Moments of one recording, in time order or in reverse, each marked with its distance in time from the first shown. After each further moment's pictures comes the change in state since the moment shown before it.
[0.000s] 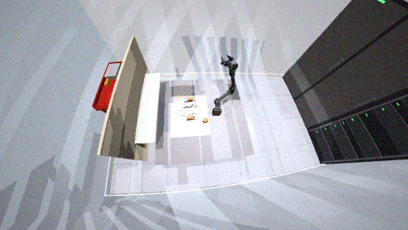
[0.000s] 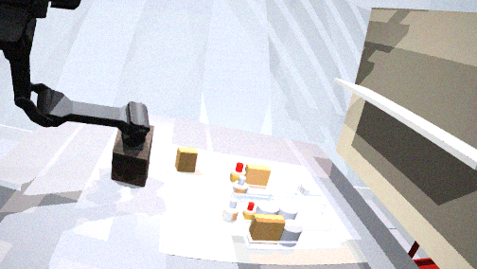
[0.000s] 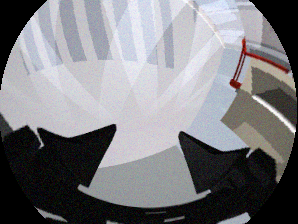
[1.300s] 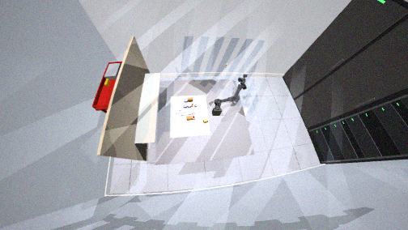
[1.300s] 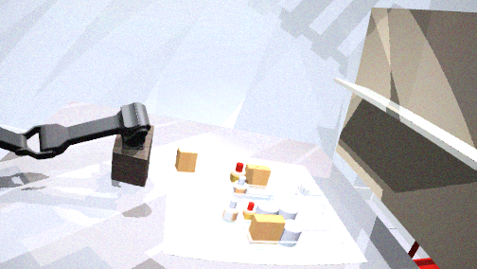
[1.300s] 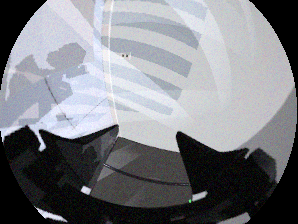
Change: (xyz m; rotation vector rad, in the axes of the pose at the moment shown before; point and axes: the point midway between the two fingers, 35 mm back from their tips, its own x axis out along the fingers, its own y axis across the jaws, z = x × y) arm -0.288 0.312 0.252 1.304 0.278 0.995
